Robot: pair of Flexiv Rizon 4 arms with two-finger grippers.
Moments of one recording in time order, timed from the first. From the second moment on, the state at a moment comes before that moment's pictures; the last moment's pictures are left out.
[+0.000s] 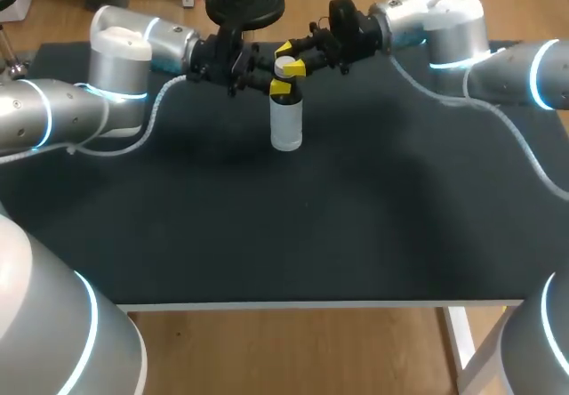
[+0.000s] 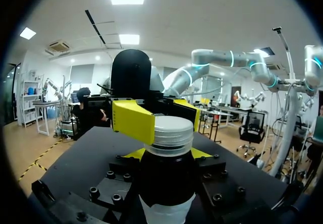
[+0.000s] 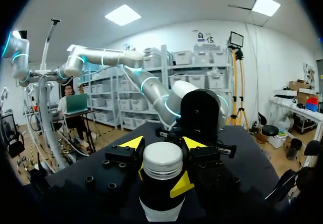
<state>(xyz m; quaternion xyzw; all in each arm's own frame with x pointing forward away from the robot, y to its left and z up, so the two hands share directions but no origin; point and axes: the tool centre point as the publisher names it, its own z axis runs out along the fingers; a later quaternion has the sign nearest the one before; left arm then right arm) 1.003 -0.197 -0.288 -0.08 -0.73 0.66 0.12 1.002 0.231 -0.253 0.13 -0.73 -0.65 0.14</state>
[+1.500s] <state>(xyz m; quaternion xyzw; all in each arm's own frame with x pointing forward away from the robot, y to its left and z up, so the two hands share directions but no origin) 1.003 -0.200 -0.287 -0.08 -0.73 0.66 0.12 1.001 0.226 -0.234 0.23 -0.72 -0.62 0.22</state>
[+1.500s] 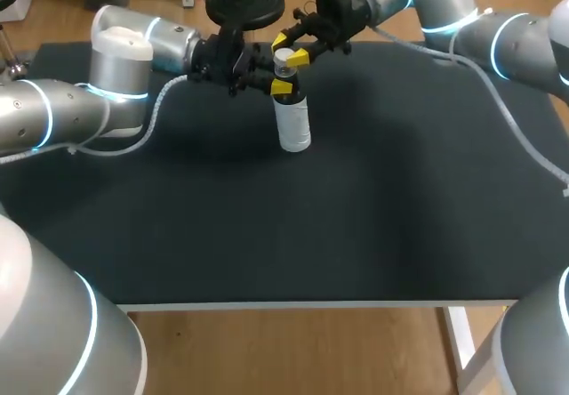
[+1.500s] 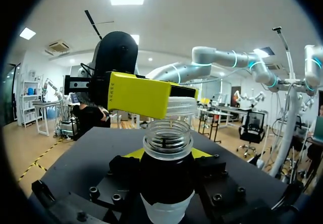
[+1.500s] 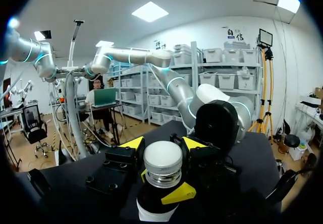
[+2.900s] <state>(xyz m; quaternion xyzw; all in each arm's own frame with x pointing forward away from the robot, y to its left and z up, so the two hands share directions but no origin) 1.003 -0.200 -0.287 -0.08 -0.73 0.66 0.12 0.999 0.043 -0.378 0.02 -0.78 -0.61 0.16</state>
